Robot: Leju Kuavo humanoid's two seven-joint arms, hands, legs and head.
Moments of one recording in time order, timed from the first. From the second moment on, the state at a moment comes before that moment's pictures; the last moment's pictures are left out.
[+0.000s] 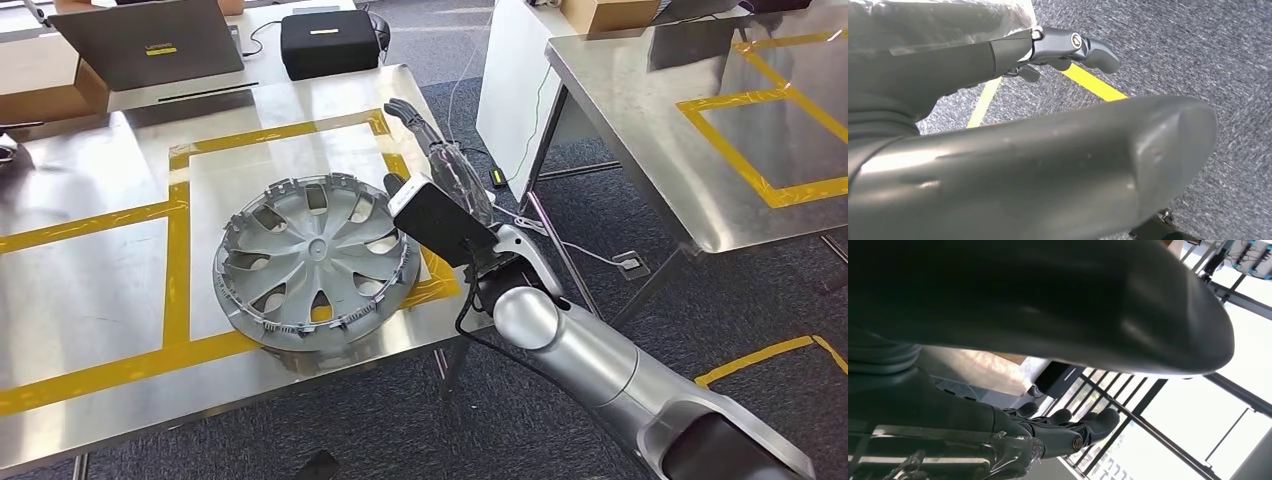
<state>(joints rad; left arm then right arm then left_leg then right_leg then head) -0.17 0.03 -1.06 -0.36 0.41 0.17 -0.01 -0.75 -0.17 0.91 -1.50 0.15 -0.34 0.09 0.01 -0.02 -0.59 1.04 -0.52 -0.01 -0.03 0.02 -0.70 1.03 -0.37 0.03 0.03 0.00</state>
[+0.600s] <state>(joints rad) -0.17 0.03 -1.06 -0.36 0.42 0.17 -0.01 -0.72 -0.19 0.88 -1.54 0.16 -0.35 0.10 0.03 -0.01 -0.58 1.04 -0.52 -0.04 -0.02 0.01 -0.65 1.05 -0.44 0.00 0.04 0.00</state>
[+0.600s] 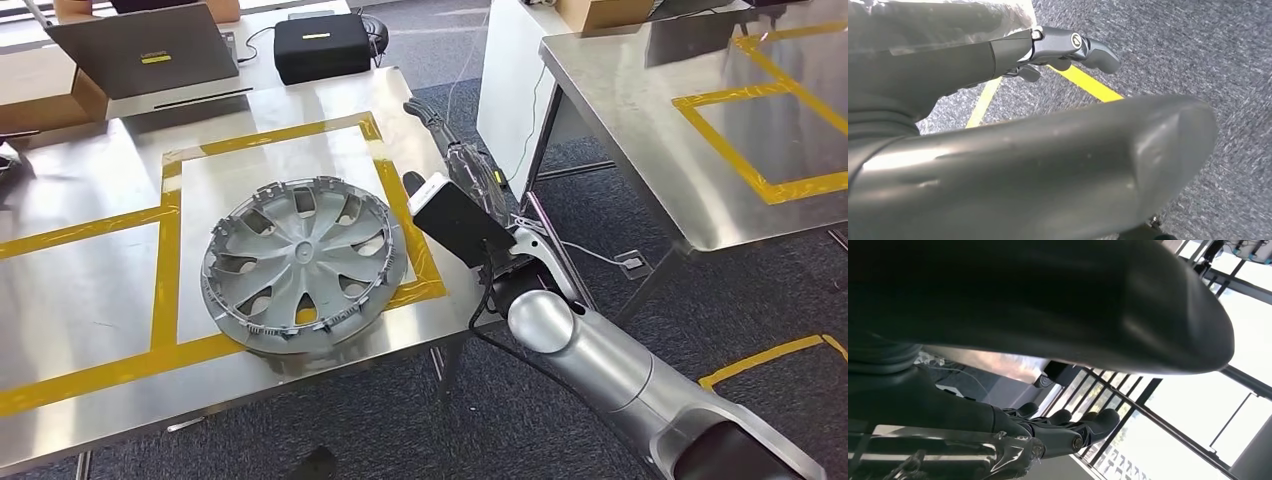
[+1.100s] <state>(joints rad) -0.18 0.03 -1.06 -0.36 0.43 0.18 0.00 -0.71 -0.19 0.88 -1.54 0.16 -0.35 0.10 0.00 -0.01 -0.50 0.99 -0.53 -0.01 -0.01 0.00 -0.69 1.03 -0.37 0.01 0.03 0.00</state>
